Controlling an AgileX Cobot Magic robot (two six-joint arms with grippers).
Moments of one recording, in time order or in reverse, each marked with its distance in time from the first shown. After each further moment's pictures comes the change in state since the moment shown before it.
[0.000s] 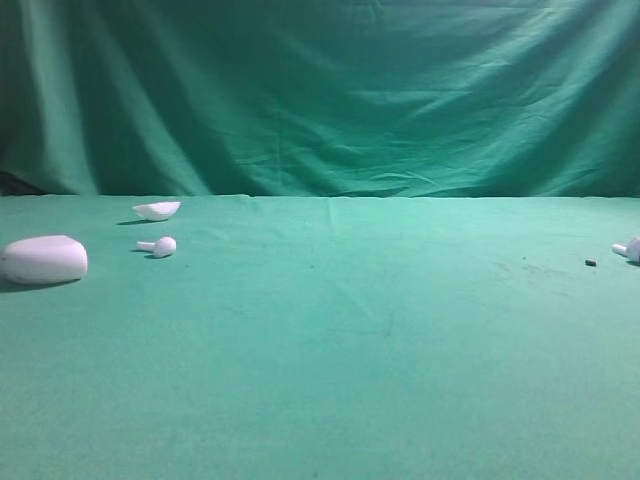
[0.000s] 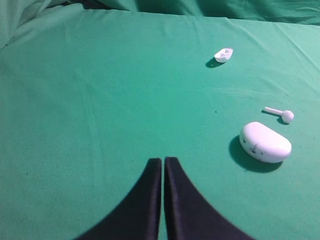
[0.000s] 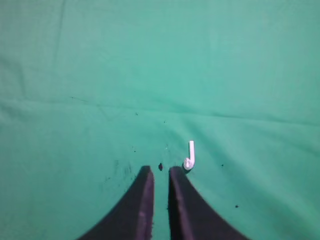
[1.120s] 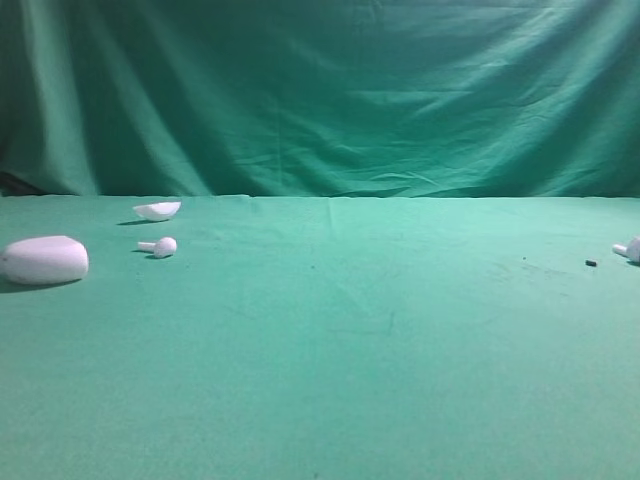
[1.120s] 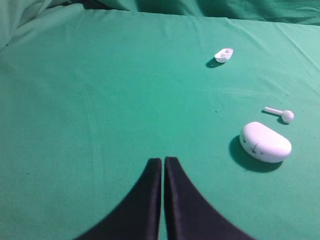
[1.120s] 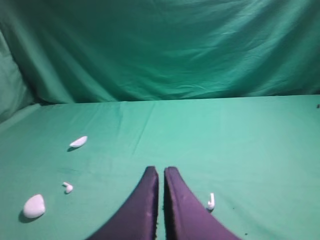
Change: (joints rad) left arm 0.000 0.000 0.000 0.000 0.000 0.000; right arm 0.000 -1.056 0.365 0.025 -0.004 0.013
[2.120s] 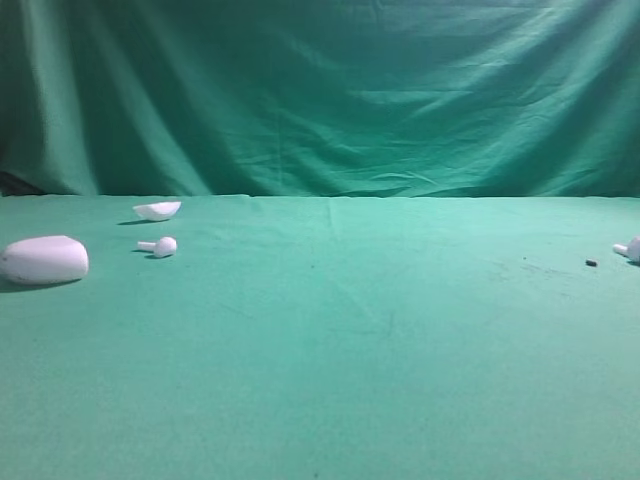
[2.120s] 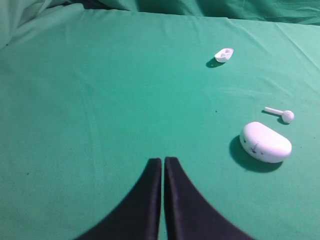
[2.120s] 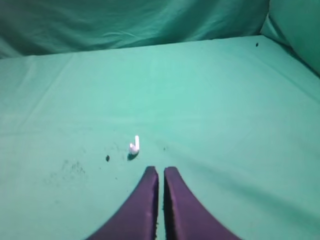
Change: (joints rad) left arm 0.000 0.000 0.000 0.000 0.000 0.000; right arm -0.058 -0.237 0.746 -0.242 -0.488 0.169
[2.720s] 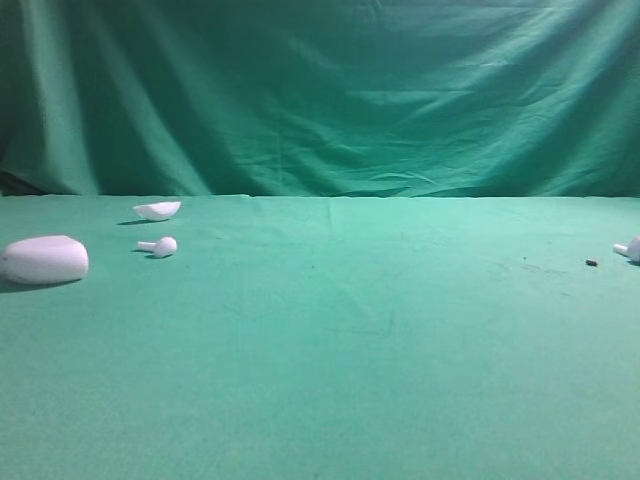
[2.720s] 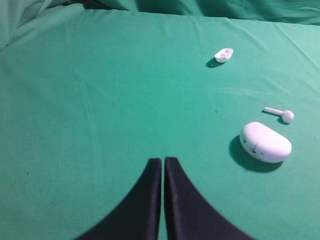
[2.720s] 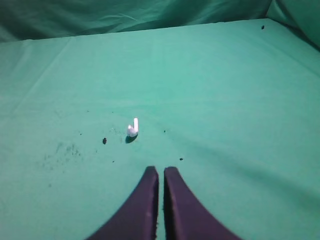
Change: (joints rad) left arm 0.000 0.000 0.000 0.000 0.000 0.000; right arm -0.012 -0.002 0.116 -0.009 -0.091 0.002
